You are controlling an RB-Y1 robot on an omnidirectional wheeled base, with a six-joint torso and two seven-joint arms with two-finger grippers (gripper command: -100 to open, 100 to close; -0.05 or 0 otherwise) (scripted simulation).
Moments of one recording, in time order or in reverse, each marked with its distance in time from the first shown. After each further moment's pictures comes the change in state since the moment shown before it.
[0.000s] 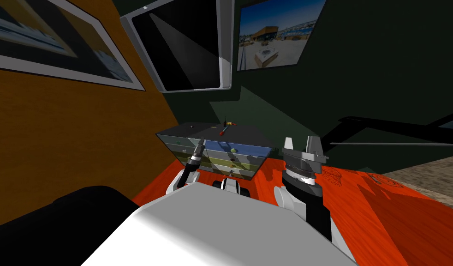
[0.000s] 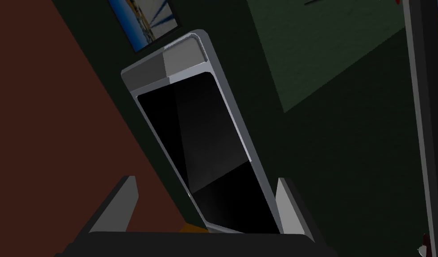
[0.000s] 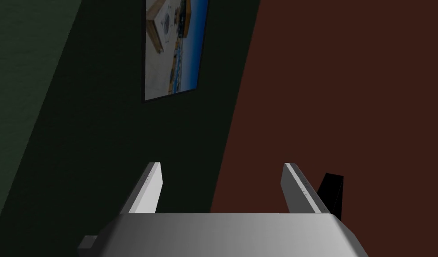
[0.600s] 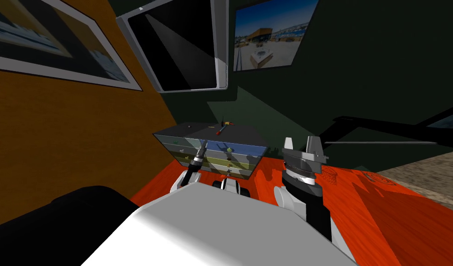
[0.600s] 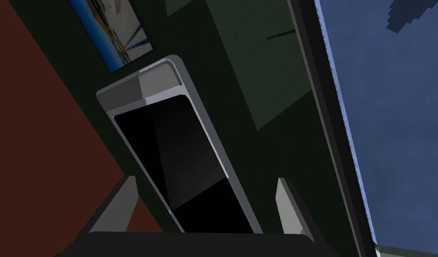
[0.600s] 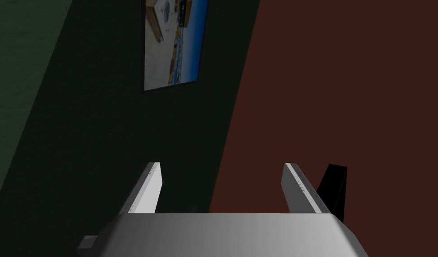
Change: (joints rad) left arm -0.031 0.002 -0.007 0.140 -0.011 -0.011 -0.005; right arm 0.000 0.000 0.000 0.000 0.000 0.000 0.000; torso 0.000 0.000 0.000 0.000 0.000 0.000
